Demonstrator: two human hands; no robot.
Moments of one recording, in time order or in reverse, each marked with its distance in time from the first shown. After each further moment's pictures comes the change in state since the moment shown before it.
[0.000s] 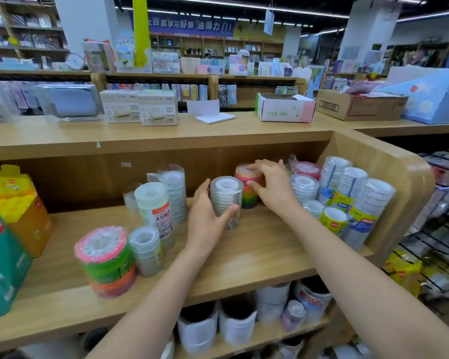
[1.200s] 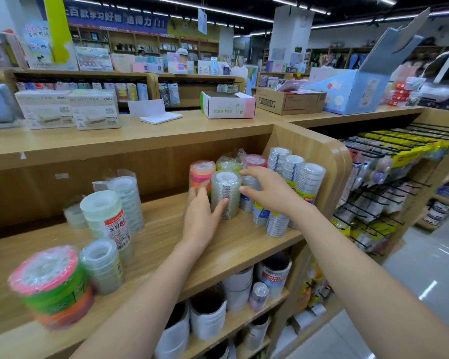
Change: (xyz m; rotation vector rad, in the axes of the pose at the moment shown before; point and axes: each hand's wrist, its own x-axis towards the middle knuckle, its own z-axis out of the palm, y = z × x) left_hand 0.002 0.026 0.054 0.061 -0.202 0.120; right_hand -0.057 0.019 -0.077 -0.044 -0.206 0.186
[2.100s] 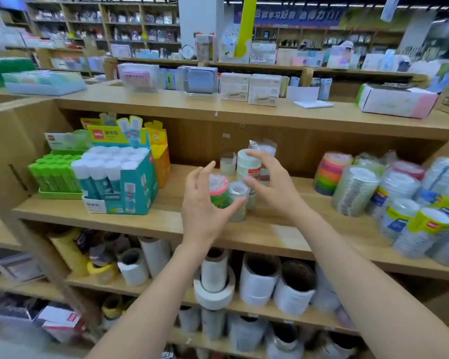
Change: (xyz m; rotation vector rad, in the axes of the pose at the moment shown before) left_hand -0.149 -0.029 -0.165 0.333 0.608 -0.222; right_hand -0.006 -0.162 0.122 0.628 -0.101 -0.625
